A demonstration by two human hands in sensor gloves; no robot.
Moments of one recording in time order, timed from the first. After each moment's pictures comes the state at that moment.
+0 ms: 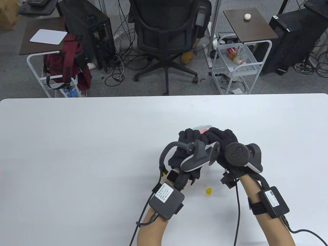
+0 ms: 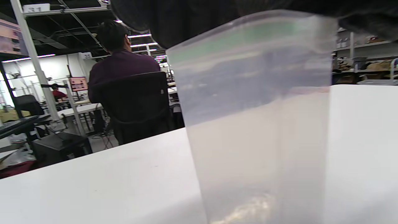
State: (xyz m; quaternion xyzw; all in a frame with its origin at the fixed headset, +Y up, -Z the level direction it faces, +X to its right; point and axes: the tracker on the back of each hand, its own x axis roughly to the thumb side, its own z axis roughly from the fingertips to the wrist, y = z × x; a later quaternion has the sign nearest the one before) left_hand 0.053 -0.608 -0.329 0.03 -0.15 -0.09 0.98; right_hand 0.197 -0.655 -0.339 0.19 -0.12 0.95 0.22
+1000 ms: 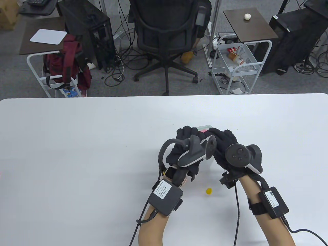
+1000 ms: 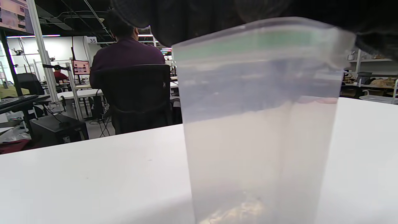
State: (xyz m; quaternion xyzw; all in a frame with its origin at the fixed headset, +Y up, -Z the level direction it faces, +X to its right) left_hand 0.039 -0.607 -0.335 0.01 -0.15 -0.04 0.99; right_hand 0.197 -0.657 -0.337 0.19 -0.13 0.95 0.23
